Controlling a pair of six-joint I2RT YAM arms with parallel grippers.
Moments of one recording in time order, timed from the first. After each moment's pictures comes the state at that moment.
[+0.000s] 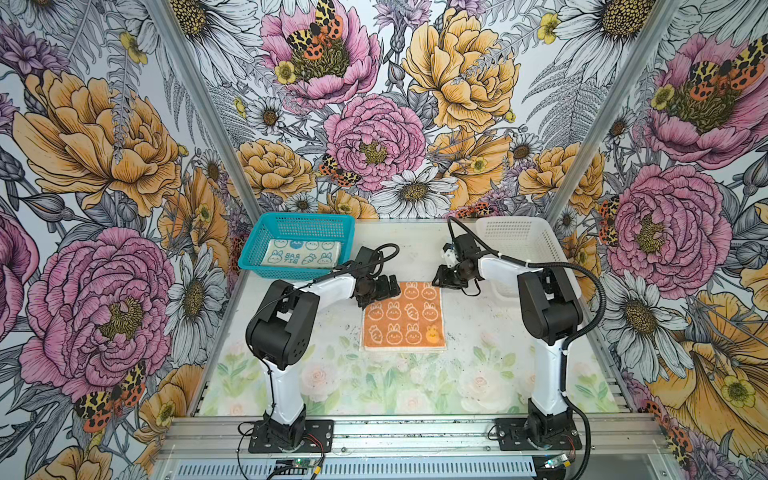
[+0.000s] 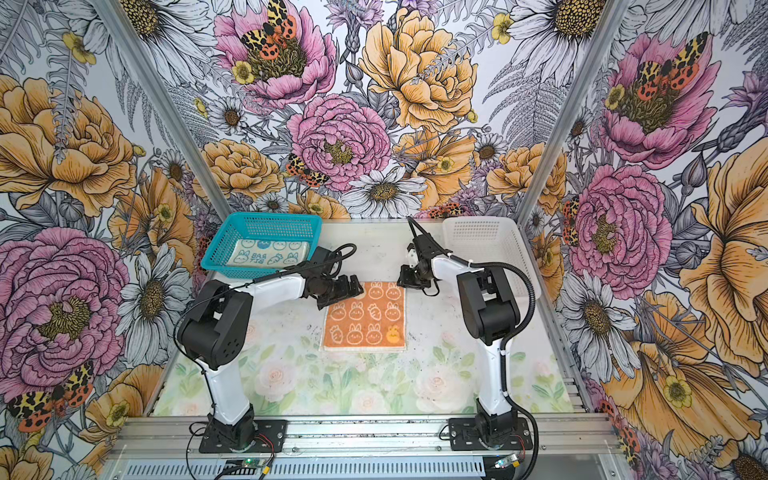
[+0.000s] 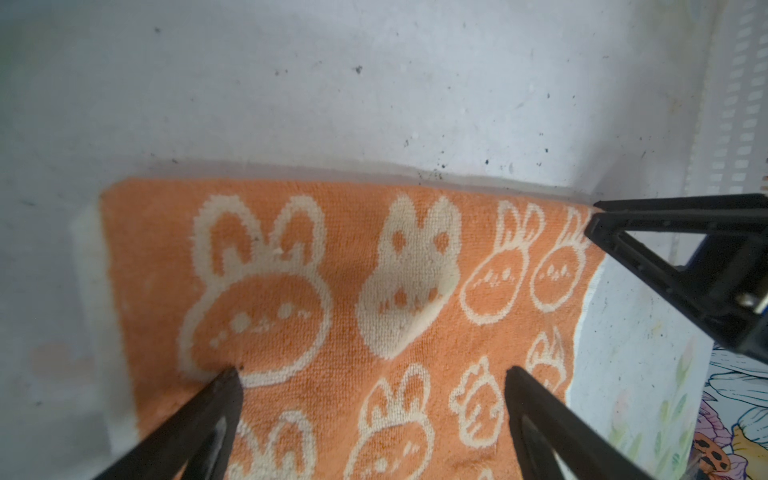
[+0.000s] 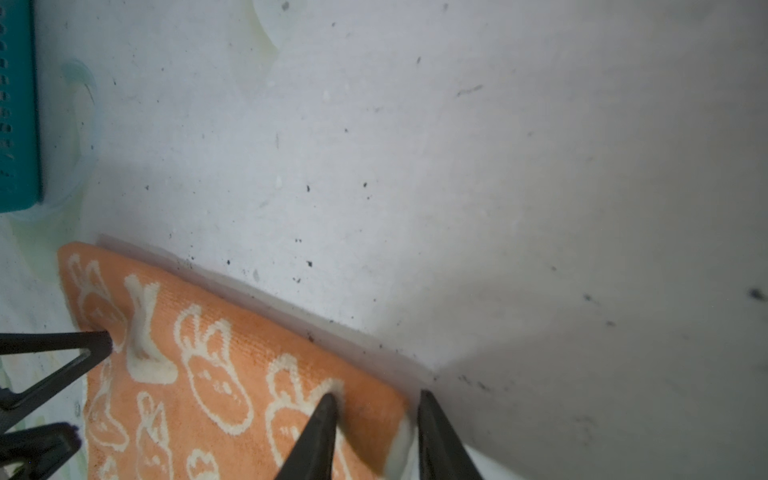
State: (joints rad) left arm -0.45 1.89 1.20 -0.35 0.24 -0.63; right arm 0.30 2.10 1.45 -0.49 -0.39 0.29
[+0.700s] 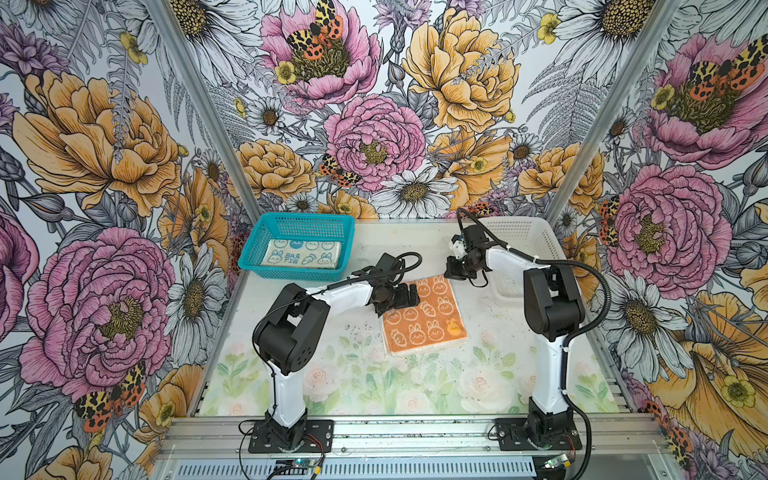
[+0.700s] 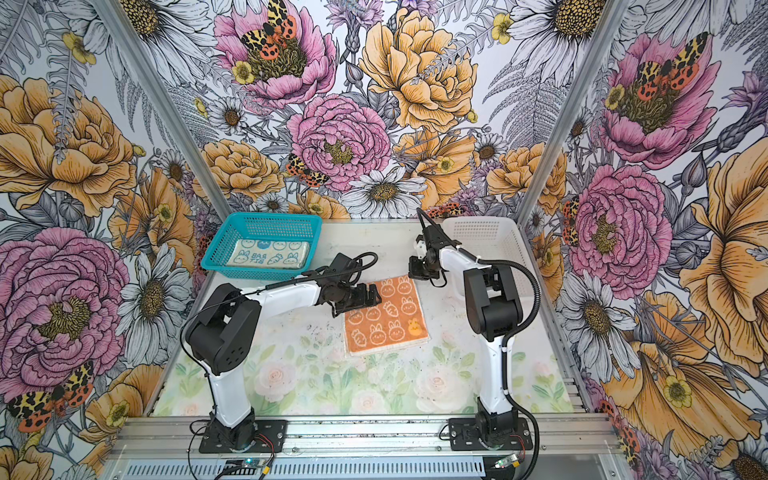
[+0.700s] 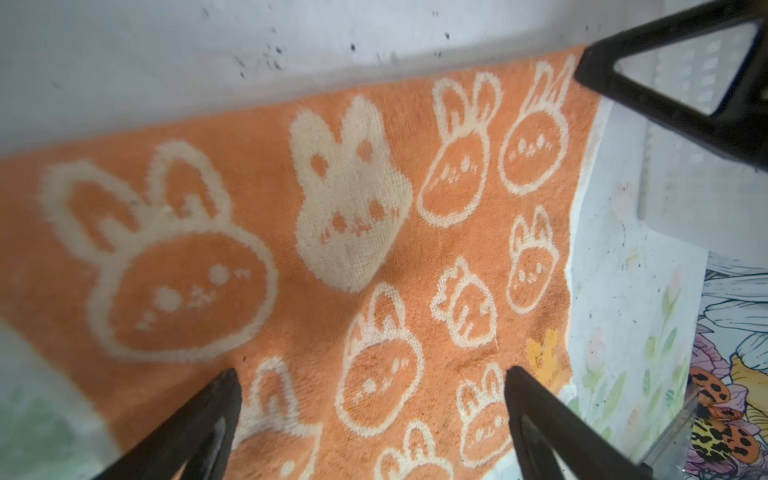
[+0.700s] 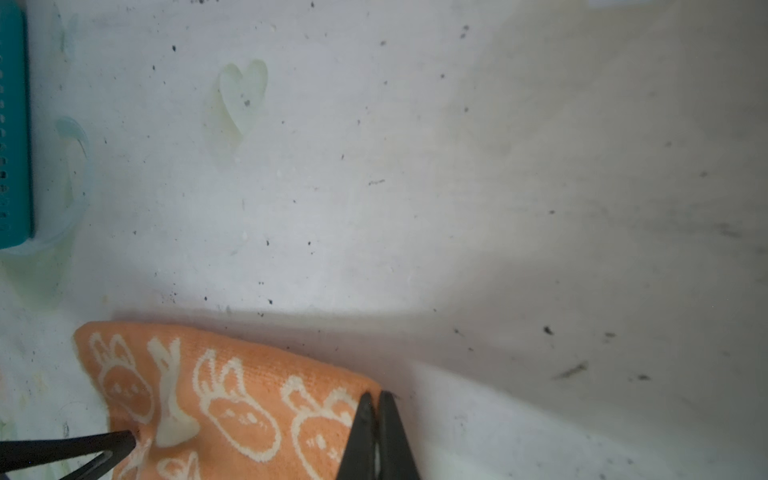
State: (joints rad) left arm -0.58 1.90 1.26 -0.39 0.23 -0.65; right arm 0.22 2.12 1.57 -0.59 -0.37 0.21
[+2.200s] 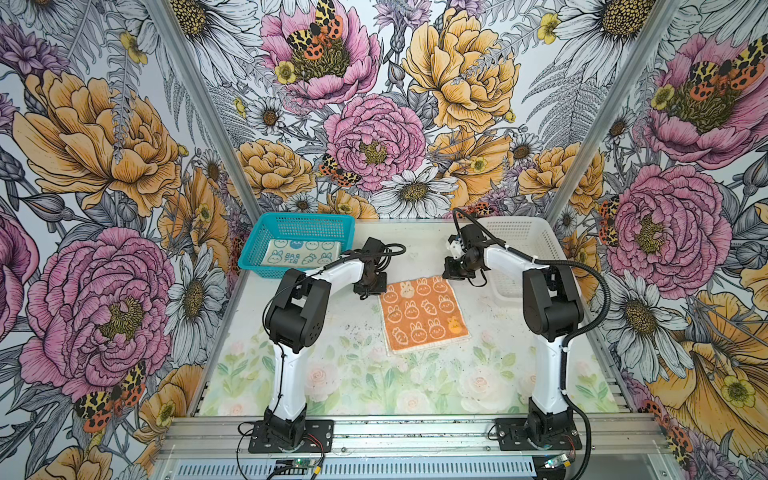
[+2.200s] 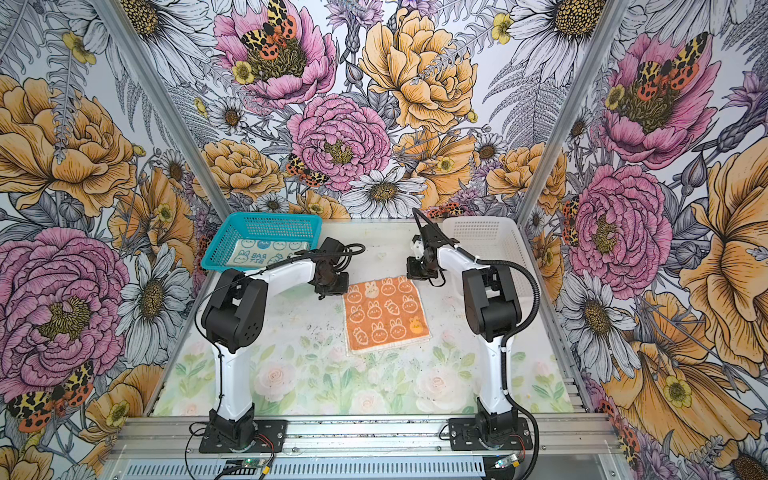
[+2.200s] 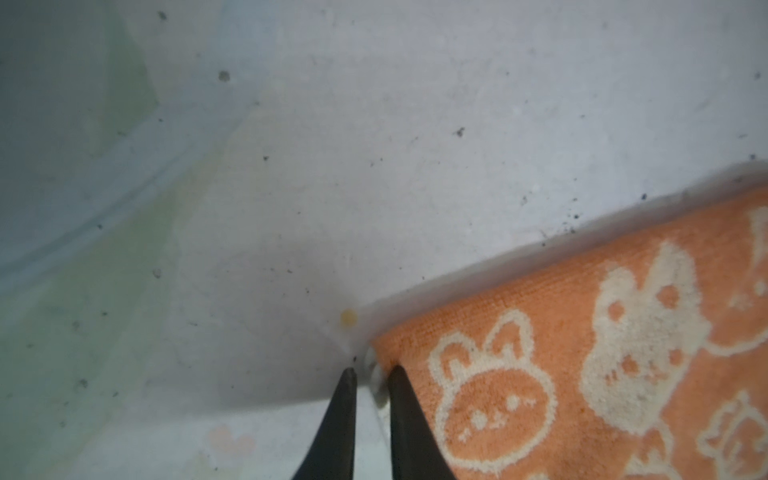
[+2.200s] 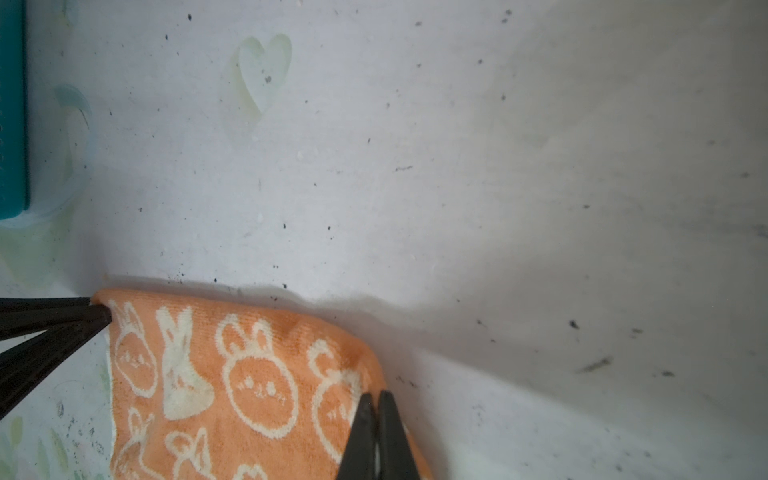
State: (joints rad) left arm -0.44 2.07 1.48 -0.64 0.02 -0.38; right arm 0.24 2.12 1.58 -0.63 -0.37 0.19
